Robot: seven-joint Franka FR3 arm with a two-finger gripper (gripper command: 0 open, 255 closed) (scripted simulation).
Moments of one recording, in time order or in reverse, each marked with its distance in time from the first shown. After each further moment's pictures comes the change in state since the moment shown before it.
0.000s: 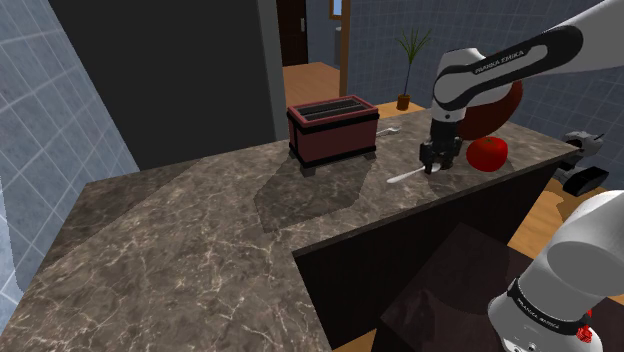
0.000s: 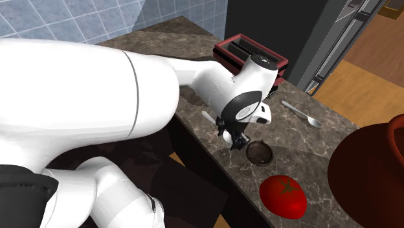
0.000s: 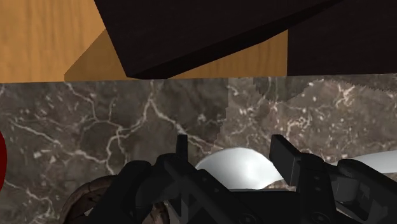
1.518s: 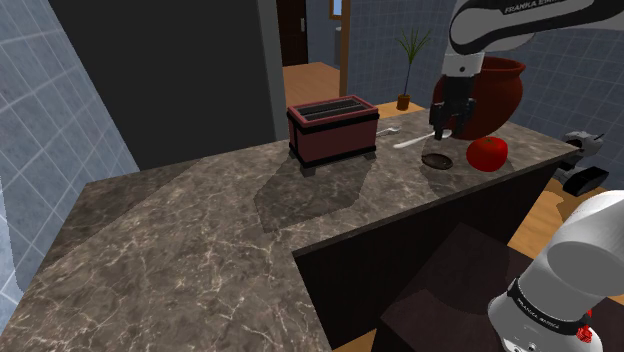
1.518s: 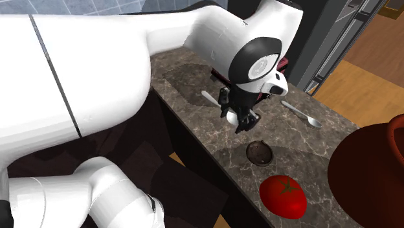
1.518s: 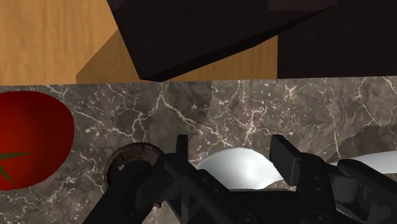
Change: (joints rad) arm 0.001 -0.093 0.028 0.238 0.000 -0.329 0.019
